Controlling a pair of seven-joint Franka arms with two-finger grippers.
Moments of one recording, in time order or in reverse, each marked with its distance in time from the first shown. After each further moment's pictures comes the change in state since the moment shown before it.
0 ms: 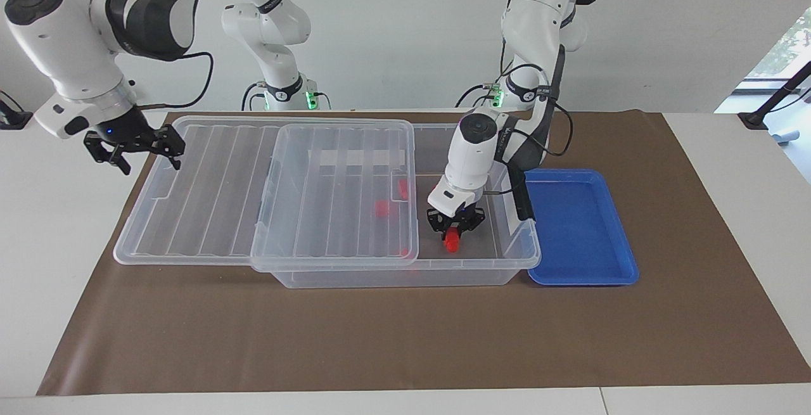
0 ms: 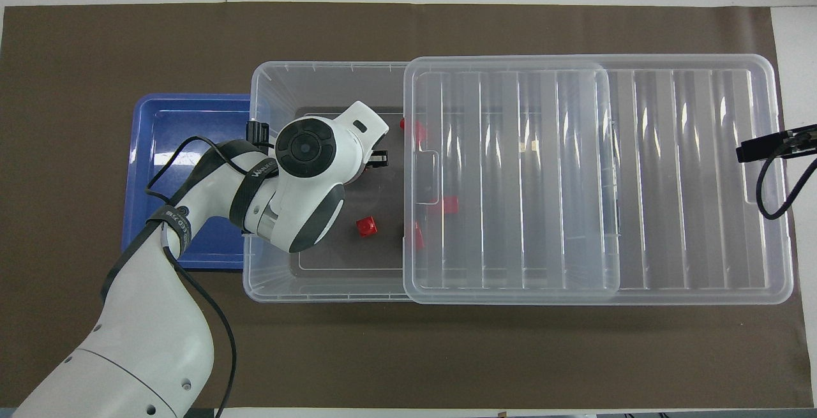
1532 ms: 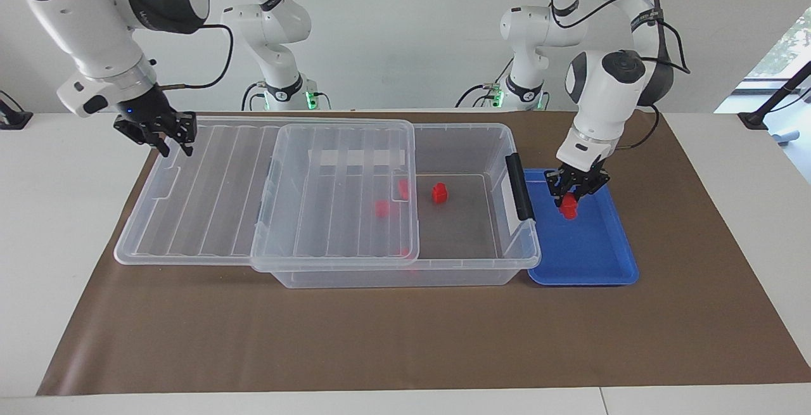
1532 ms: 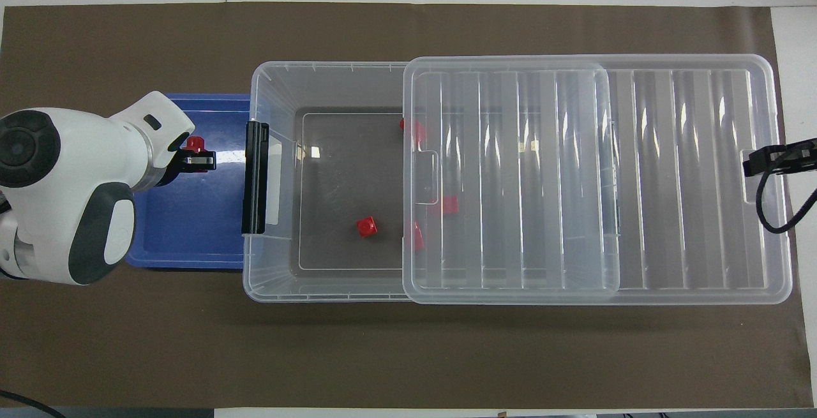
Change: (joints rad) left arm 0.356 -0.402 0.028 -0.286 0.005 -0.119 0.415; right arm 0.086 -0.046 -0.144 -0.042 0.018 -0.016 -0.071
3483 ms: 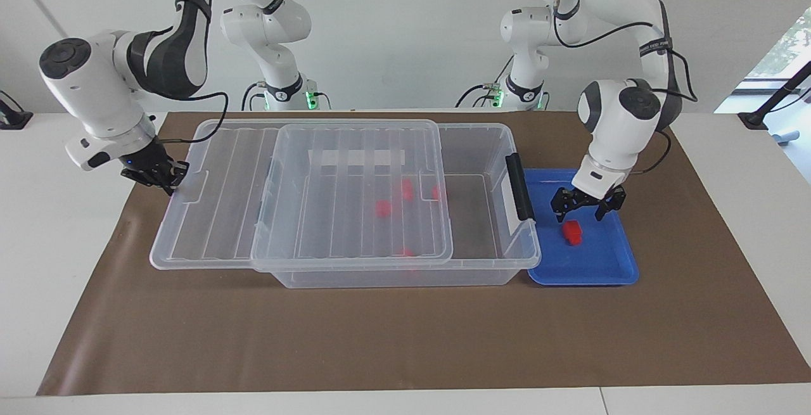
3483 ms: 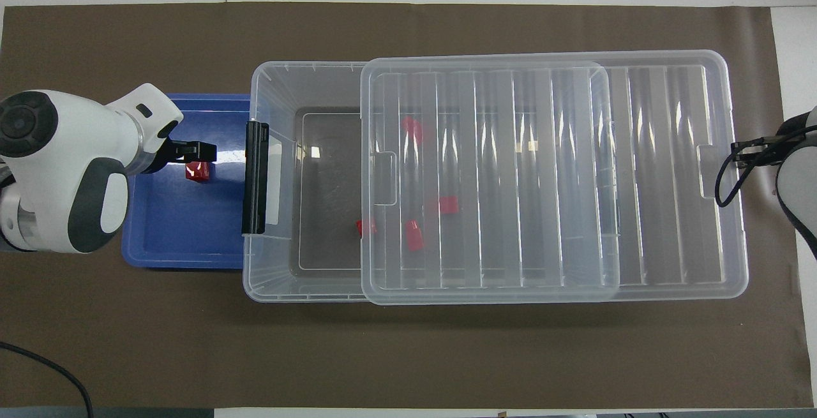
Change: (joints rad) left arm 0.079 0.095 -0.032 0.131 -0.003 -0.107 0.066; right arm 0.073 0.113 -0.078 -0.100 0.006 0.202 0.110
